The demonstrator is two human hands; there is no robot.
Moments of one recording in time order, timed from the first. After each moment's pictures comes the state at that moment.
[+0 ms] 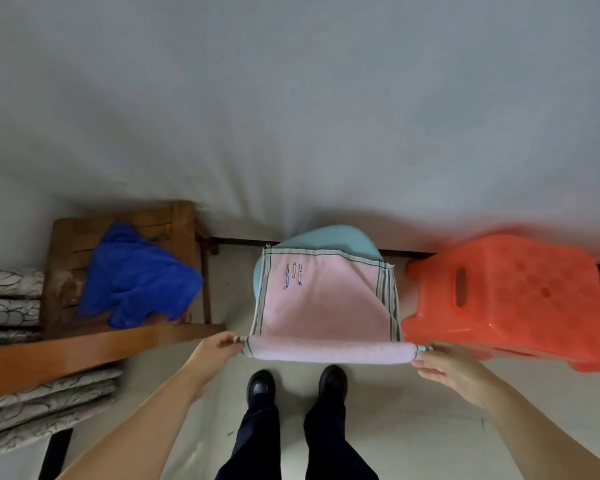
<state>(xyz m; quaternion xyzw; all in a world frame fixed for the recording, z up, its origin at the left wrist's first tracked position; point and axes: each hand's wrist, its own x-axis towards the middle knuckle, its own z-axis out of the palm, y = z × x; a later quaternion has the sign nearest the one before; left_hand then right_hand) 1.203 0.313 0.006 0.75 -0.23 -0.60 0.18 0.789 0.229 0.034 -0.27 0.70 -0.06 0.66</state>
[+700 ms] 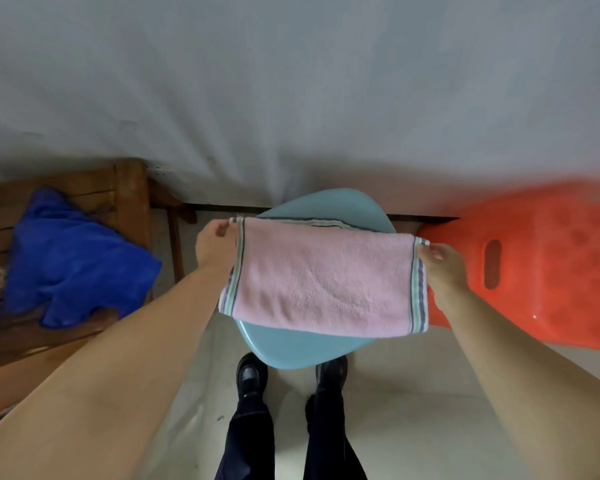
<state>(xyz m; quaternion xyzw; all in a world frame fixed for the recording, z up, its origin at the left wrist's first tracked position) 1.171 0.128 -0.094 0.85 -0.25 -0.38 0.27 0.833 0.095 -0.101 -0.36 0.80 -0.20 0.44</state>
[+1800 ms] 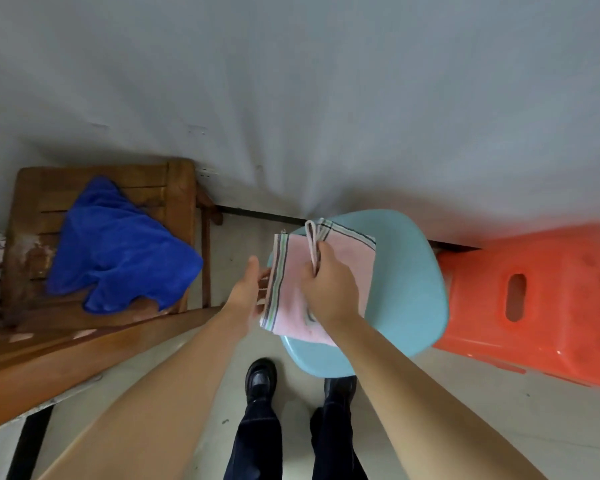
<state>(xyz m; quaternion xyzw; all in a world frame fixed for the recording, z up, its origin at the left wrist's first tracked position) 1.196 0.198 -0.078 0.71 0.00 -0.63 0.32 1.068 0.154 -0.036 -0.67 0.64 -0.09 0.36</state>
